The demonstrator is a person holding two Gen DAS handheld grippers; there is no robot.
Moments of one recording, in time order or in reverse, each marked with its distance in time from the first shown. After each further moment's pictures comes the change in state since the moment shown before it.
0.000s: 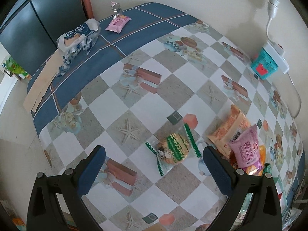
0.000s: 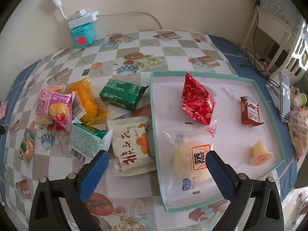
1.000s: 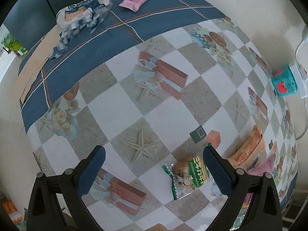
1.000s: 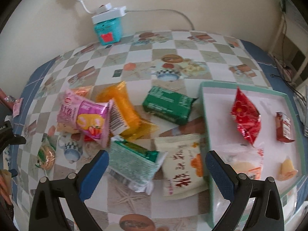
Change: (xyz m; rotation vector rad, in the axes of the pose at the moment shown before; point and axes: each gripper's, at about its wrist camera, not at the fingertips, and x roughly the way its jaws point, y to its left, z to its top) left arm 0.053 0.042 0.037 -0.122 0.124 -0.032; right arm 0.020 0.058 0.024 -0.053 0.014 0.155
